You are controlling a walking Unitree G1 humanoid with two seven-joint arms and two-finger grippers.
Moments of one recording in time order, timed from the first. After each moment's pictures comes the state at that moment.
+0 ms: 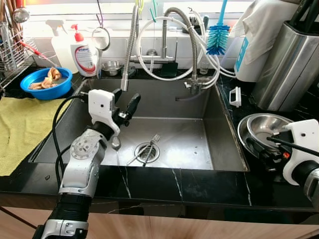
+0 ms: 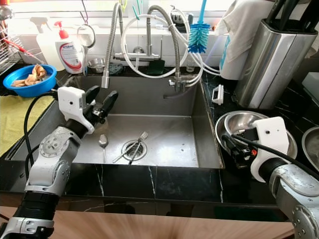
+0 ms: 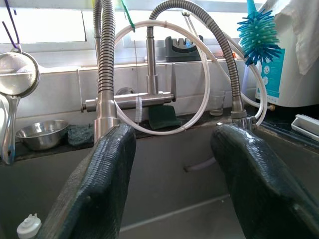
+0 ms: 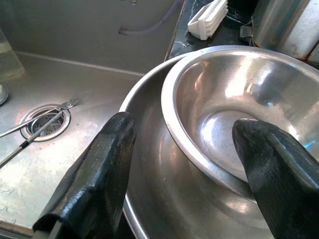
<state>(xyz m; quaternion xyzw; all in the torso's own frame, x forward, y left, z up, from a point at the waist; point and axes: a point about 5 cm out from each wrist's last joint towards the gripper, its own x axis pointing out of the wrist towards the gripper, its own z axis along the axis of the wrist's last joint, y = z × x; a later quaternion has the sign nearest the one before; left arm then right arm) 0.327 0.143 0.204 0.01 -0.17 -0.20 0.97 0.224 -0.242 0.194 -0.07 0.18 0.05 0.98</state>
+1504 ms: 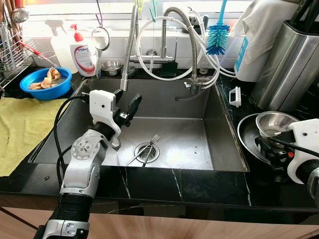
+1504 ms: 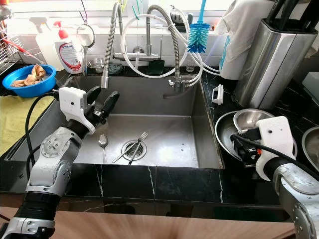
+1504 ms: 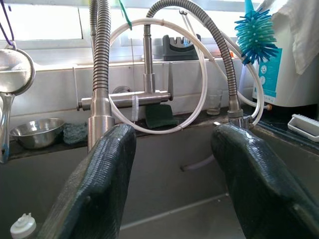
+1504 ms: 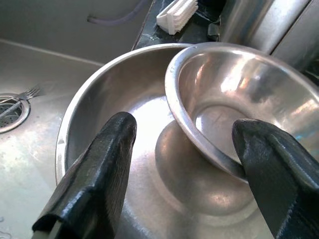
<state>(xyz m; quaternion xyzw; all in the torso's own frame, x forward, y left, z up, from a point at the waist) 0.327 0.141 0.203 0.00 -0.17 -0.20 0.97 0.228 -0.253 0.194 -0.13 0.19 0.01 0.97</state>
